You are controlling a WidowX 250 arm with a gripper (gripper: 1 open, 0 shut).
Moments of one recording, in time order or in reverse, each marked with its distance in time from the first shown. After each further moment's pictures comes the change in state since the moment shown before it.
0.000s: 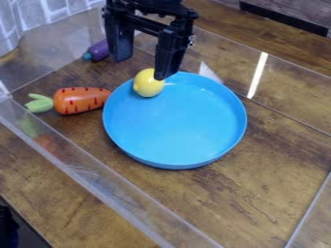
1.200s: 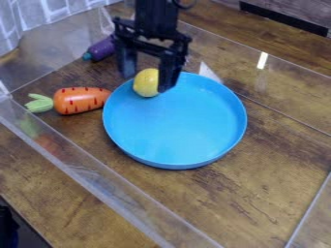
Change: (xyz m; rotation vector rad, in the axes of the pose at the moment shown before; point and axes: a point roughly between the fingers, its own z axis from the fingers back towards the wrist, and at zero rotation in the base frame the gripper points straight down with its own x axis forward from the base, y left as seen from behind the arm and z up) arm 0.044 0.028 -0.057 -0.035 0.068 0.042
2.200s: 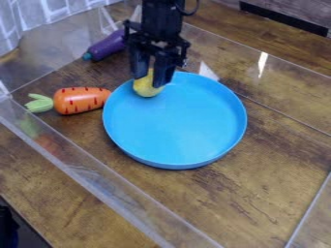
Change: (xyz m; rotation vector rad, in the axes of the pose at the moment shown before) arm 0.021 0.019 -0.005 0.028 0.006 -0.091
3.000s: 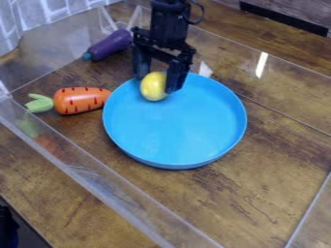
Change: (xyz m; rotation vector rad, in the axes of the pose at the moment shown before) arm 0.025 0.003 -0.020 0.002 0.011 0.027
